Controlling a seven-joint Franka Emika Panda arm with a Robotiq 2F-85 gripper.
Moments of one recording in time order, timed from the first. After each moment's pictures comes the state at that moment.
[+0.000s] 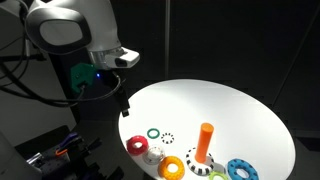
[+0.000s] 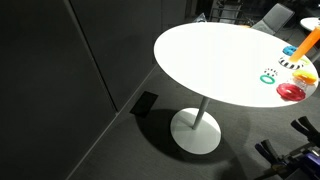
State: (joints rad) arm -0.17 -0.51 -0.18 -2.79 -0.09 2.36 -0.01
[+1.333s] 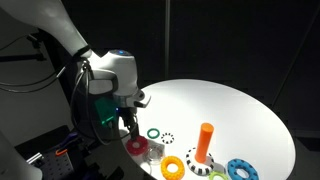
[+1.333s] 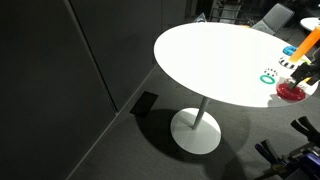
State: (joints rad) arm -0.09 0.04 -0.17 -2.73 0.10 2.73 -0.12
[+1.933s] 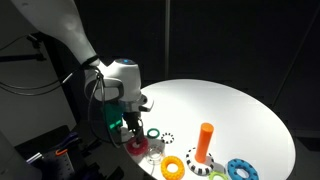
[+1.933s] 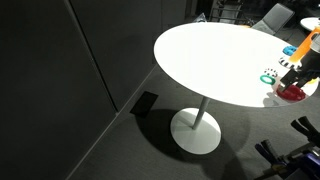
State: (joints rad) arm -0.11 0.17 -0.13 -2.68 0.10 2.82 -0.14
